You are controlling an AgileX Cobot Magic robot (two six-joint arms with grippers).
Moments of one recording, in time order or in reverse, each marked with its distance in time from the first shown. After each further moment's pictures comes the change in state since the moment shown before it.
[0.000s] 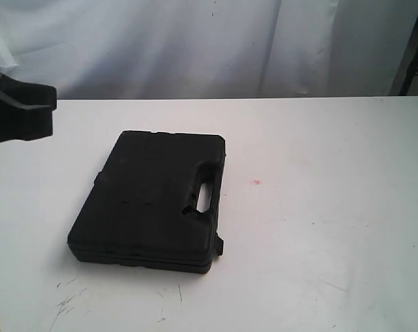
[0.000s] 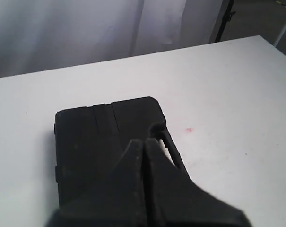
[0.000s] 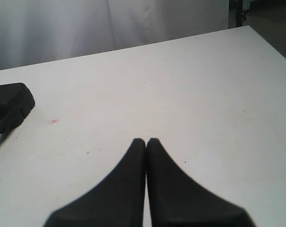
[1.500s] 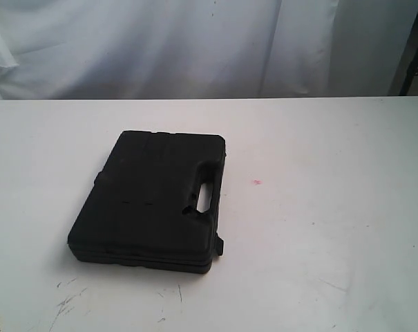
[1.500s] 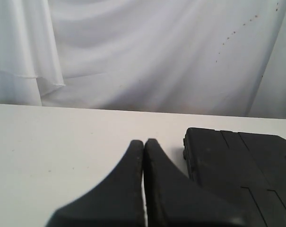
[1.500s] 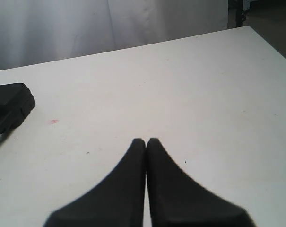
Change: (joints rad) left arm 0.572 -0.934 0.831 -0.303 -0.332 0.400; right arm 0.000 0.000 0.000 0.000 0.000 0.000
